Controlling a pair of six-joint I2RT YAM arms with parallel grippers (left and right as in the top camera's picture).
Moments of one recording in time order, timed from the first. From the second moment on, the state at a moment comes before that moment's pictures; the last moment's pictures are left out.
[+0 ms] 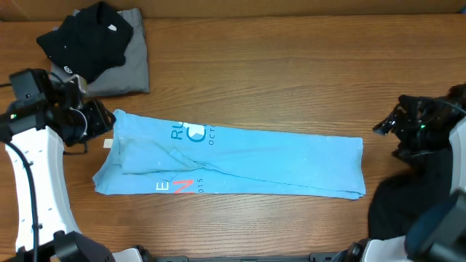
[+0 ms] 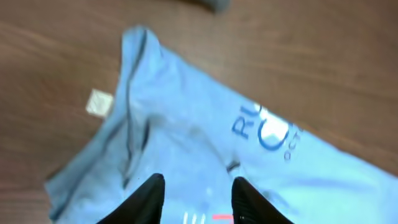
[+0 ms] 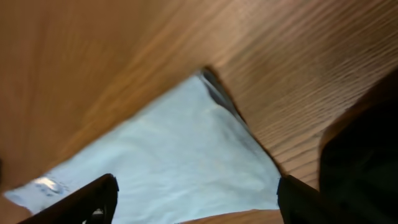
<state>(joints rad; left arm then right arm) 0.39 1.50 1.33 -1.06 0.35 -0.05 -0.50 1.64 1.25 -1.16 -0.38 0.22</state>
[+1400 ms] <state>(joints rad) 0.39 1.60 1.09 -0.93 0.39 -0.05 -0.40 1.82 0.99 -0.96 -0.42 0.15</state>
